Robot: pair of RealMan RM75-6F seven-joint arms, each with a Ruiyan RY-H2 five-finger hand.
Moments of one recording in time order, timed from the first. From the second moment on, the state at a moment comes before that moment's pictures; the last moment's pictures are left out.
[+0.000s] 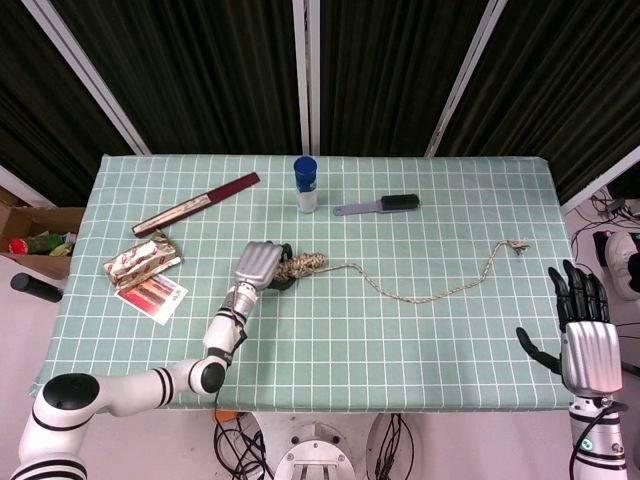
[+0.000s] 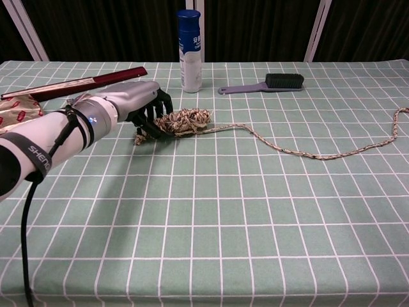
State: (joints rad) left arm -0.87 -1.88 -0.29 -1.17 0.88 0.90 0.46; right arm 0.02 -1.22 0.11 -1.76 -1.61 1.65 -0.17
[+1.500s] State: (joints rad) left arm -0.68 -1.64 -0.23 -1.43 1.38 1.06 -0.56; right arm 0.31 -1.25 0.24 -1.36 -1.17 1.11 -0.31
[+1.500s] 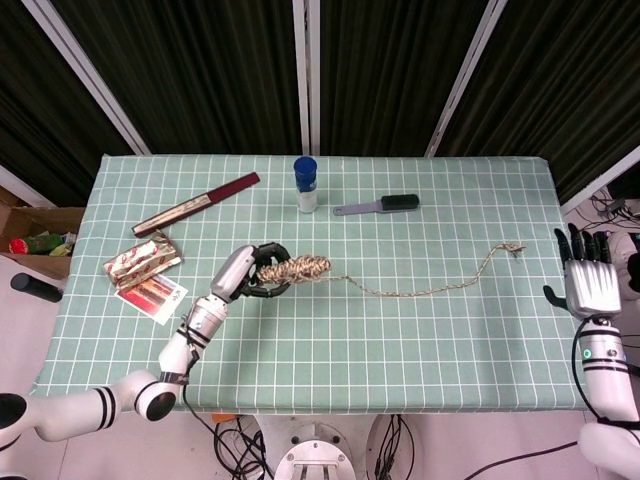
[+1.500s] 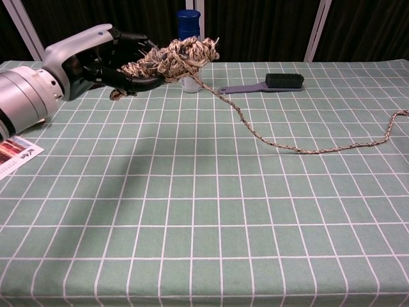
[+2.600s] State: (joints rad) left arm -0.68 -1.59 -0.21 -1.45 1.38 1.01 -0.64; right arm 0.62 -1.69 0.28 -0.73 -0.96 0.76 -0.30
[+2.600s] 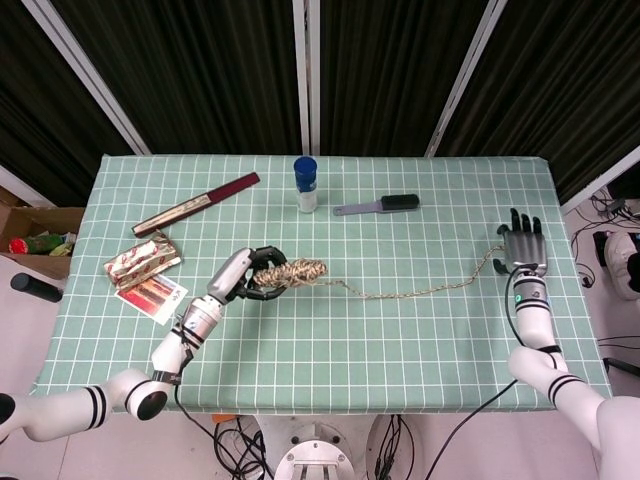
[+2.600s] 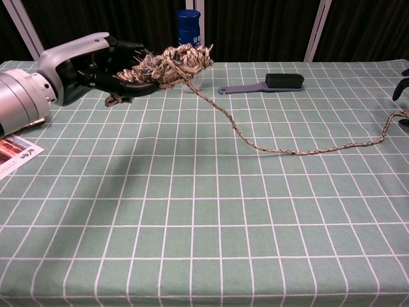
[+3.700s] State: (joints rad) left arm -0.69 -1.60 -0.21 -1.46 1.37 0.98 -0.63; right arm 0.62 -1.75 0.27 -0.65 -1.04 0.78 -0.20
